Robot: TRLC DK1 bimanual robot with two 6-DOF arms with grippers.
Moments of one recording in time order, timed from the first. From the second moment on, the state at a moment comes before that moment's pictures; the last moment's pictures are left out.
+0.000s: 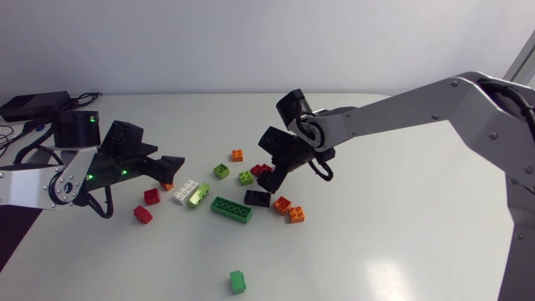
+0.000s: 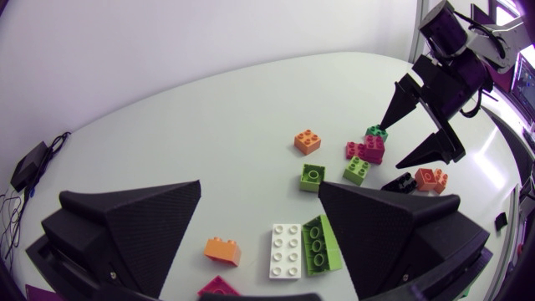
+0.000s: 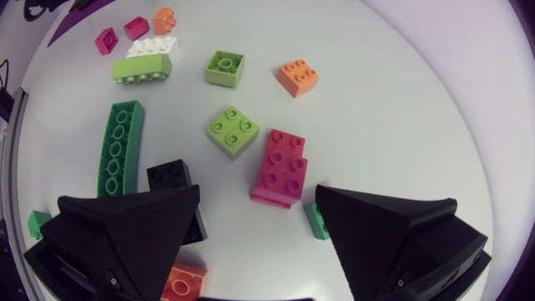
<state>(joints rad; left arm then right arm) -0.05 1.46 0.62 0.30 0.28 0.28 0.52 2.05 1.38 -0.25 -0.22 -0.50</state>
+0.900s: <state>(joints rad) -0.05 1.46 0.62 0.30 0.28 0.27 0.52 2.14 1.45 -0.22 -0.20 -0.52</state>
